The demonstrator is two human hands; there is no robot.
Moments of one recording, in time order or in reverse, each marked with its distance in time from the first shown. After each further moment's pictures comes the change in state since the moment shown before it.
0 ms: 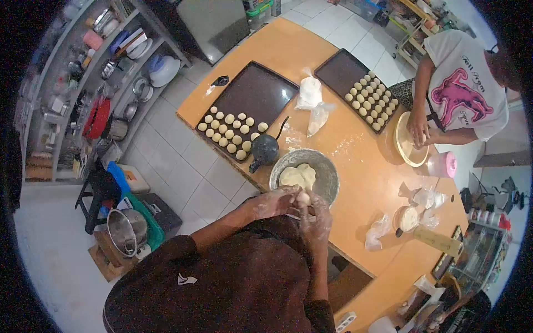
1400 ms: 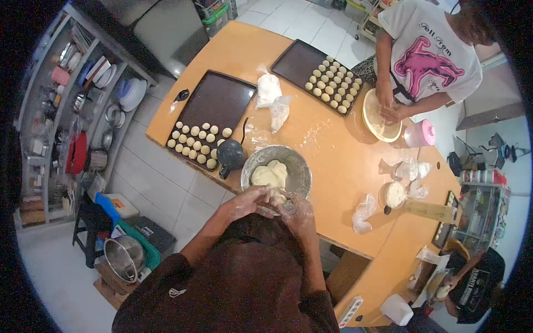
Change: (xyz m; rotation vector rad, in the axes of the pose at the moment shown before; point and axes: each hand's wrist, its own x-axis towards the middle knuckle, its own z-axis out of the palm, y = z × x) left_hand 0.009 -0.009 -0.025 0.168 0.047 -0.107; right_hand 0.003 0.039 -0.024 -0.188 -0.074 -0.013
